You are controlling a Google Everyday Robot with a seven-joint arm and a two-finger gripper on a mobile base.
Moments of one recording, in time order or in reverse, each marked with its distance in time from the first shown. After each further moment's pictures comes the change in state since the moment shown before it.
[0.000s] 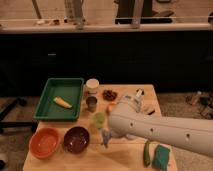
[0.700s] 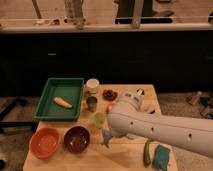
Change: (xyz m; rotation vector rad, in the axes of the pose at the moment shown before) arm 0.003 0.009 -0.014 -0.014 0.014 0.000
